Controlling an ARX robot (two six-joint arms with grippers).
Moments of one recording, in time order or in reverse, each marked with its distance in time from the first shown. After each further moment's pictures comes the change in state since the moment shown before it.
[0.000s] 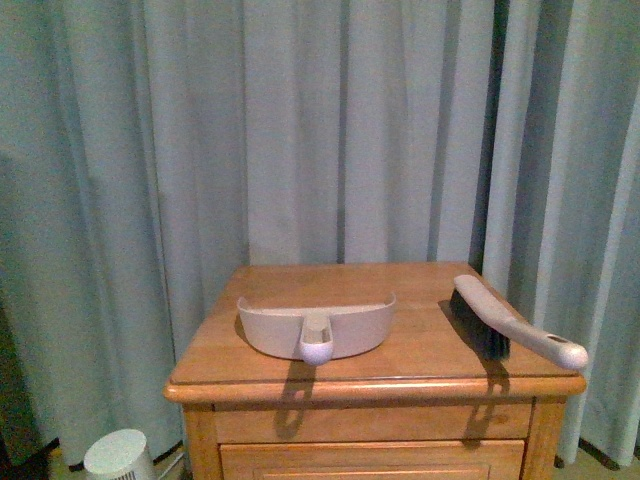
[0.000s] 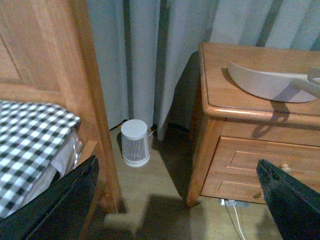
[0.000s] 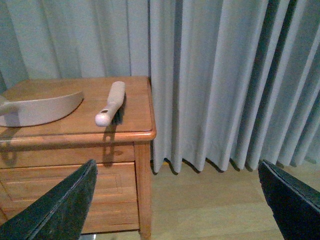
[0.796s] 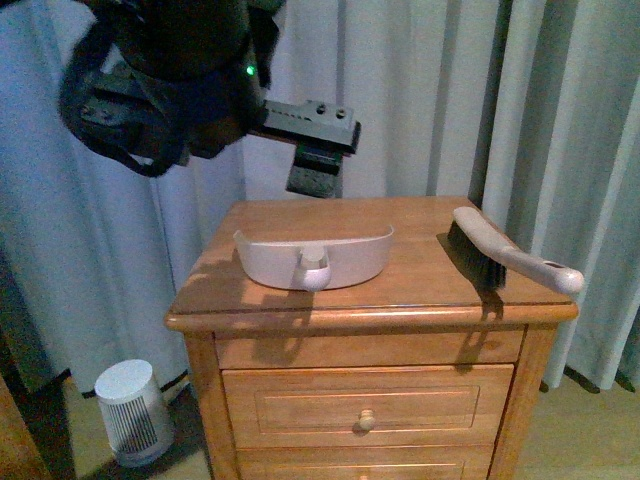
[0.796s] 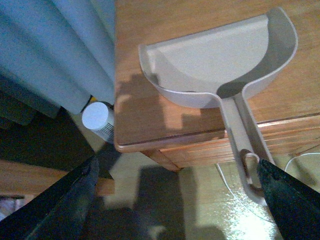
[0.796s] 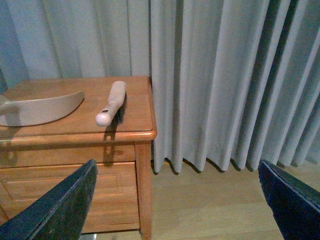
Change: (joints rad) left arm -0.454 1.398 1.323 -0.458 -0.313 -0.057; right arm 0.000 0.000 0.000 0.000 0.000 0.000
